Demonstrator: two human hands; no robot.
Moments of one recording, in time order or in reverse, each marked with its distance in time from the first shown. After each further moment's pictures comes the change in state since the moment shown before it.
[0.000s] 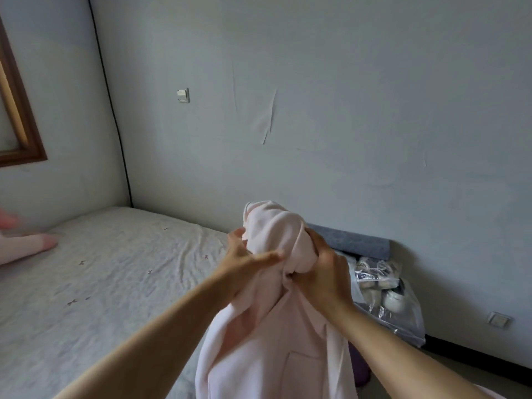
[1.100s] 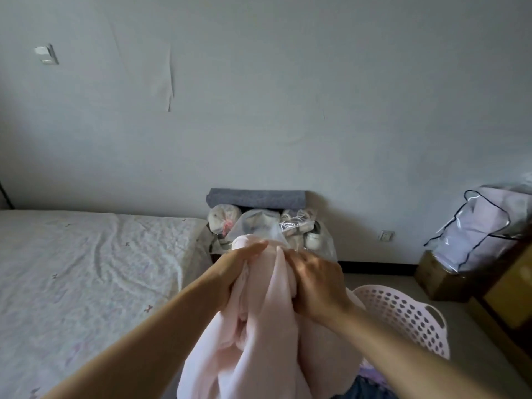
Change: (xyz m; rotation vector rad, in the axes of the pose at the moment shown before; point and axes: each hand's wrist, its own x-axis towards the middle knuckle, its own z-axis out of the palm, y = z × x) left_hand -0.066 -0.014 0.124 -0.175 -0.398 -0.469; right_hand -0.111 0.088 -0.095 -0.664 -0.124 -0.077
